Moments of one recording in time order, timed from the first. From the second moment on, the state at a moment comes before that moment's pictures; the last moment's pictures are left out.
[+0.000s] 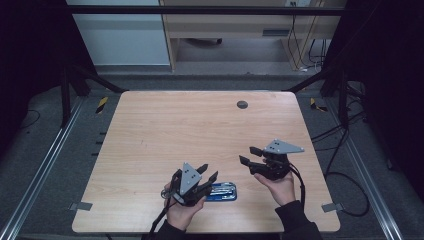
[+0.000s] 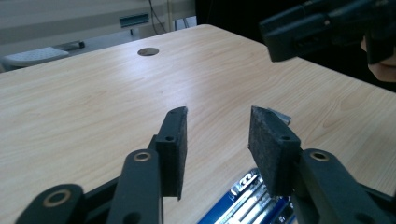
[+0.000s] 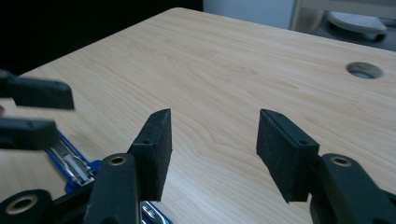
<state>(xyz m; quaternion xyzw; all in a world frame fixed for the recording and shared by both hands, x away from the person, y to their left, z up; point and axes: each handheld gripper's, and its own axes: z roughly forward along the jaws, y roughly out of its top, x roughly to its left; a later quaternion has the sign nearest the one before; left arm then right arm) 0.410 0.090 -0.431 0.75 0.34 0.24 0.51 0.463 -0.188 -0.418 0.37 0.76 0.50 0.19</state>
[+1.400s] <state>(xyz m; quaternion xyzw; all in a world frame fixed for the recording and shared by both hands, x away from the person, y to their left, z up) 0.422 0.254 -0.449 0.75 0.43 0.29 0.41 0.461 -0.233 -0.444 0.45 0.78 0.38 0.20</state>
